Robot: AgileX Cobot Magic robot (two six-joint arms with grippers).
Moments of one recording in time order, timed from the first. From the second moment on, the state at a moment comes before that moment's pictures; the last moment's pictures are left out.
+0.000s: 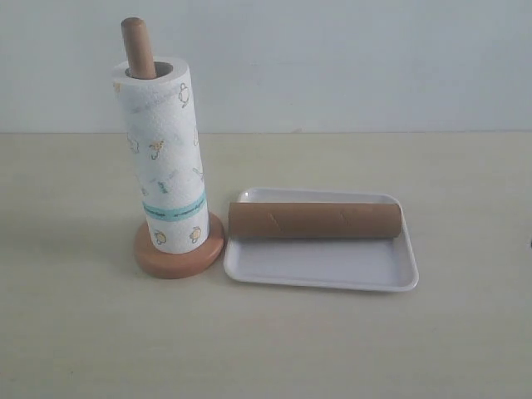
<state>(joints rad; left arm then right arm) -0.10 0.00 0.00 0.04 0.34 -0.09 0.41 0.33 -0.08 -0.39 -0.14 0.51</state>
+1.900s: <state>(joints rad) -0.10 0.00 0.00 0.04 0.34 -0.09 -0.06 0.01 0.00 0.13 0.33 -0.05</state>
